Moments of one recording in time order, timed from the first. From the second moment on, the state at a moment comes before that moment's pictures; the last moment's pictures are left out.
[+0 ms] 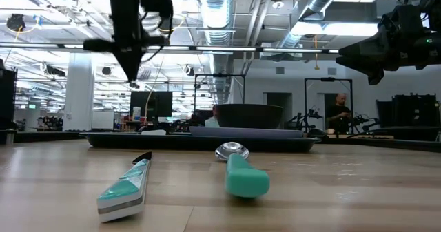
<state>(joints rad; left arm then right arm) 0.46 1.39 1.19 -1.13 -0.20 -1.04 -0.25 0.01 0.02 -0.01 0.00 0.19</state>
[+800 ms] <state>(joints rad) 0.70 1.70 1.04 -0.75 0.03 -0.78 -0.25 0.01 0.02 -0.01 0.00 0.19</state>
